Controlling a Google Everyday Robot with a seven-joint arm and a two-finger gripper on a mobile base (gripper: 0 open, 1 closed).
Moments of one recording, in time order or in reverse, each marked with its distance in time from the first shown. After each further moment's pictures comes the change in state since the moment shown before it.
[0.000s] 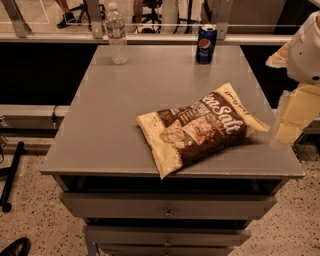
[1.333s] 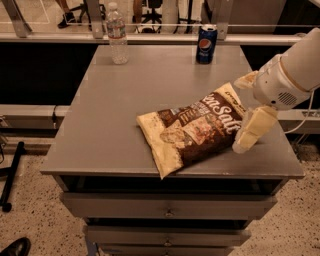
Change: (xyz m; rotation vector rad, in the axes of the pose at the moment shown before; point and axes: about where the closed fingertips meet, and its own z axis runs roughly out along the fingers) arm -0.023 -0.024 0.095 -0.069 -0.271 0.012
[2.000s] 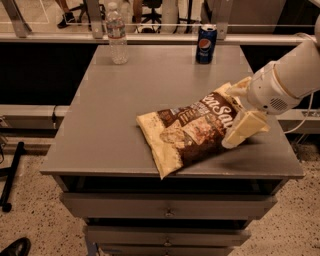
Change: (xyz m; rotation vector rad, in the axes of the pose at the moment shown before) arm -0.003 -0.007 0.020 0.017 -0.059 0.005
